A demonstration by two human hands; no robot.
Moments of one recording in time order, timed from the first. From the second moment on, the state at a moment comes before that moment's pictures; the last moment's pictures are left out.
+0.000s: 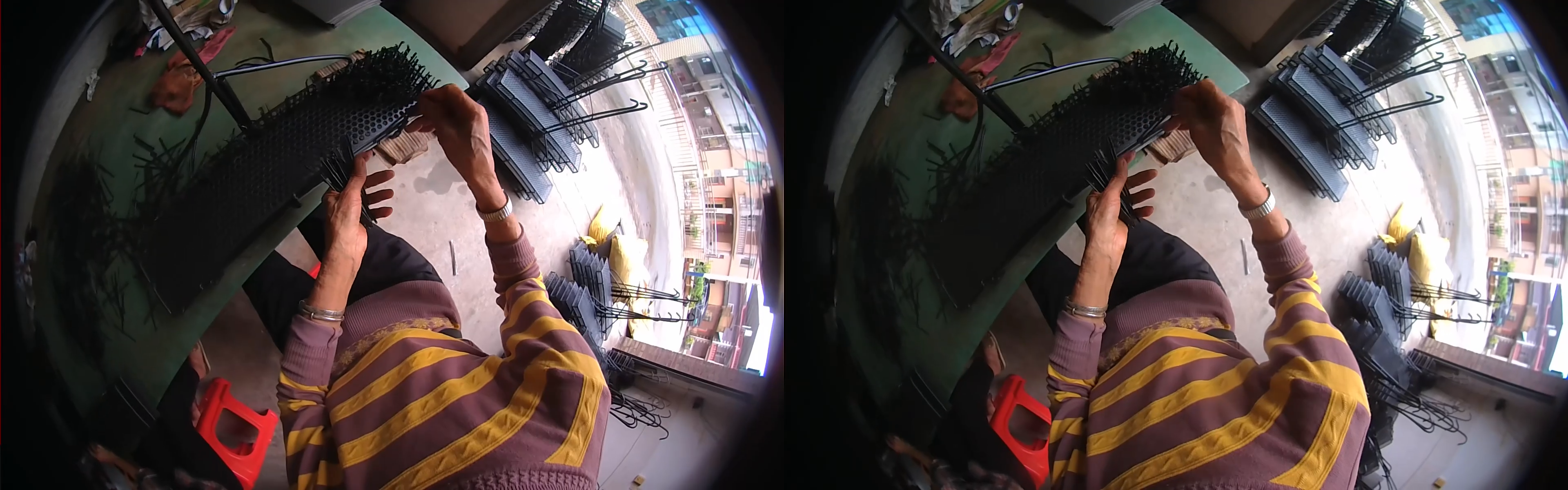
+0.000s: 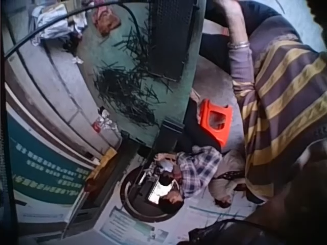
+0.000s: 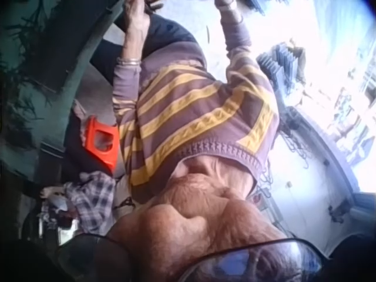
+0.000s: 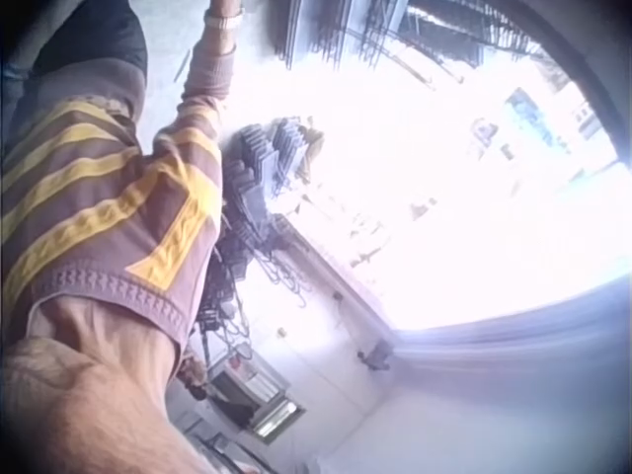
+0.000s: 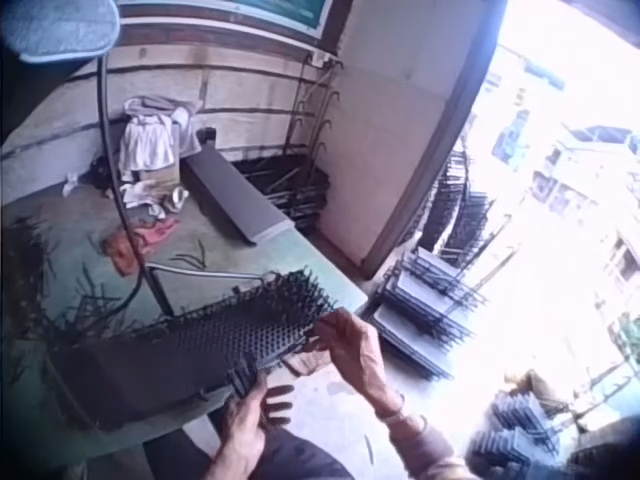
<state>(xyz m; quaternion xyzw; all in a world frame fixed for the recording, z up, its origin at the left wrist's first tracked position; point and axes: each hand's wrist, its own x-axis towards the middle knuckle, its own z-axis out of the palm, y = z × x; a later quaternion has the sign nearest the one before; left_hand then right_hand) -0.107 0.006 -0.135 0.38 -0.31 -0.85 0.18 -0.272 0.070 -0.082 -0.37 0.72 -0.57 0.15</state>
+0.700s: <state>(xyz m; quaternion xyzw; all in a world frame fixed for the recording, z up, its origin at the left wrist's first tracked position) -0.110 0.006 -0.150 0.37 -0.20 -0.89 0.16 -0.300 0.054 -0.096 -0.52 0.73 -0.45 -0.02</state>
